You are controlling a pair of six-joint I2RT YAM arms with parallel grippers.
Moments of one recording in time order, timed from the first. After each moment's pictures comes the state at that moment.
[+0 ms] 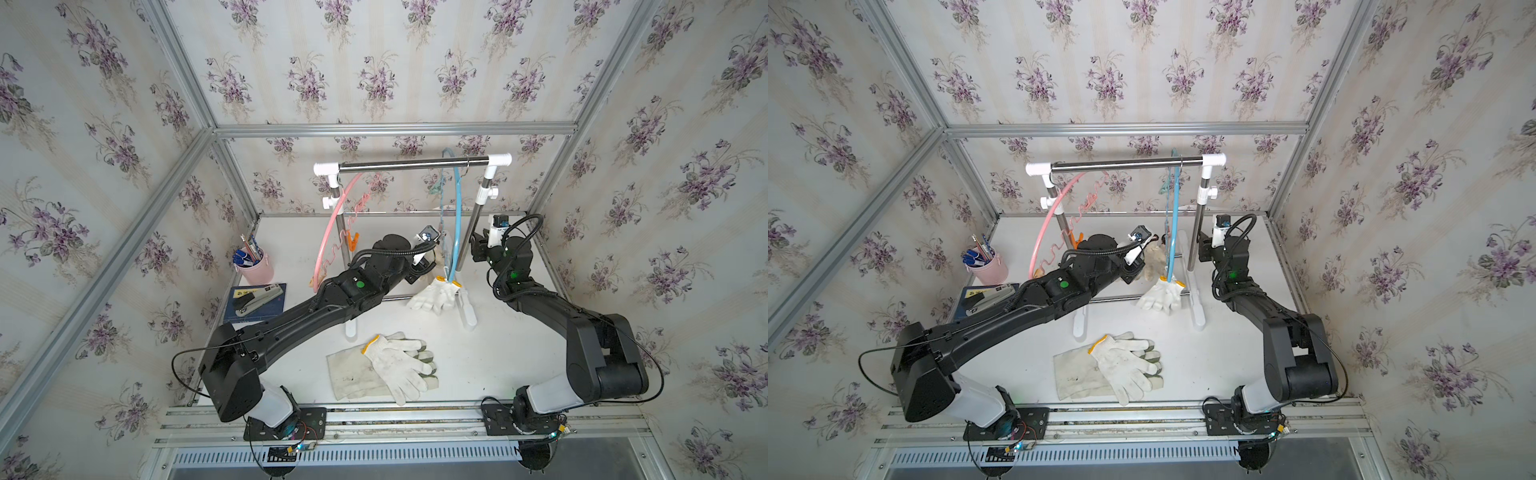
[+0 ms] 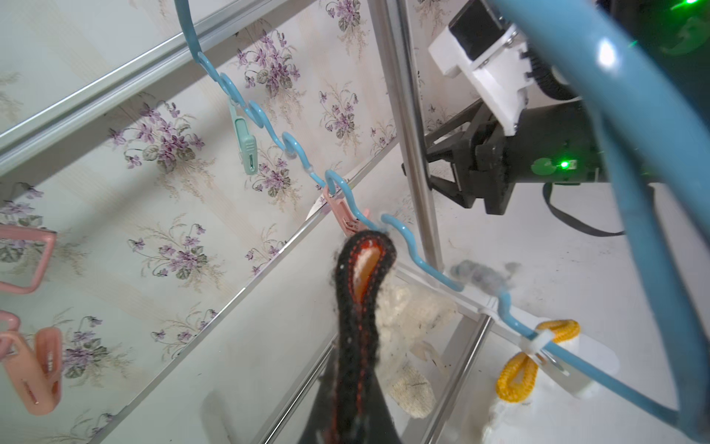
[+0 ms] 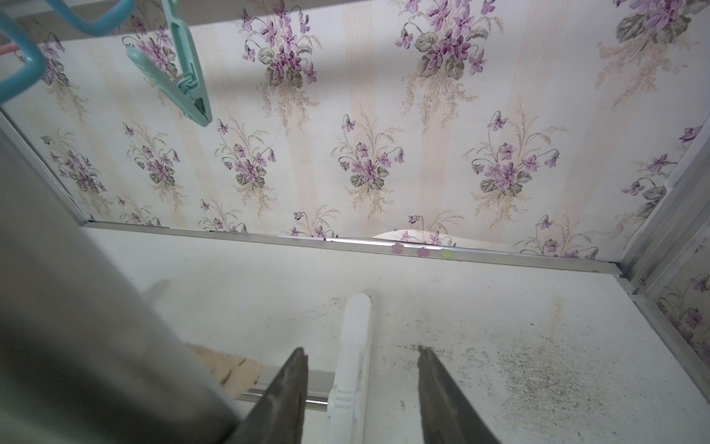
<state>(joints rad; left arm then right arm) -0.82 1.52 1.30 -0.11 -0.24 0.30 0.15 1.50 0.78 0.57 -0.13 0.06</state>
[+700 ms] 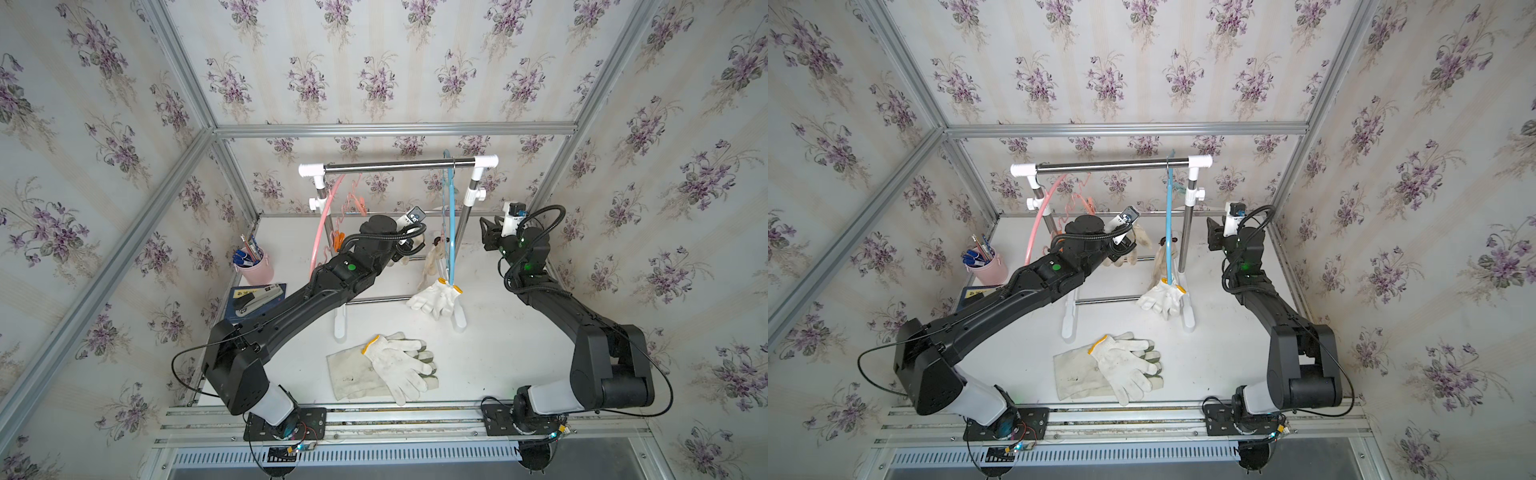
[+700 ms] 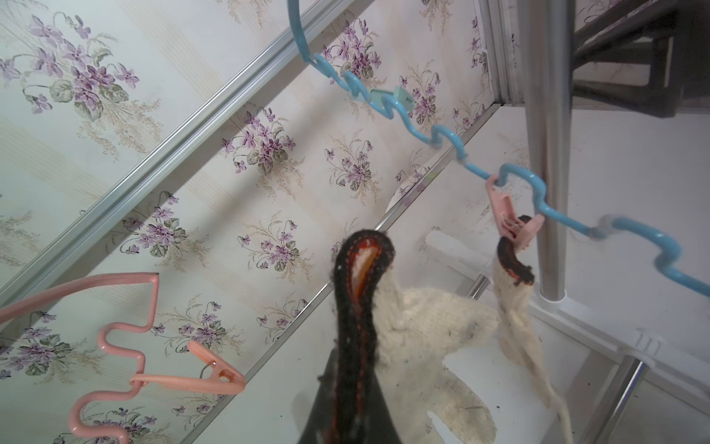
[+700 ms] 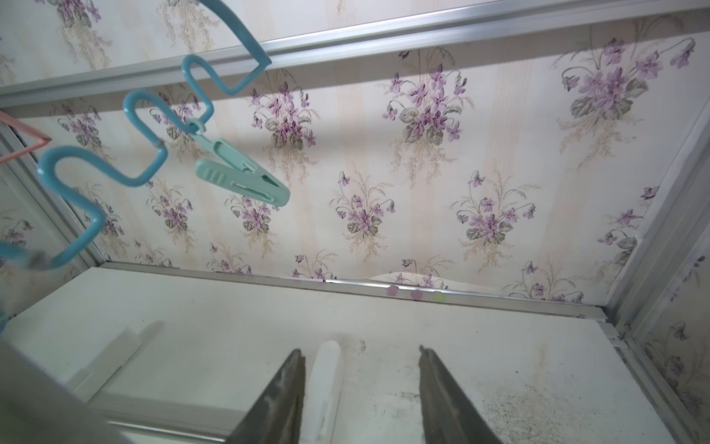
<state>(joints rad) -0.69 1.57 1.40 -0.12 -0.31 0.46 0.06 1.48 0.89 0.51 -0.21 0.10</state>
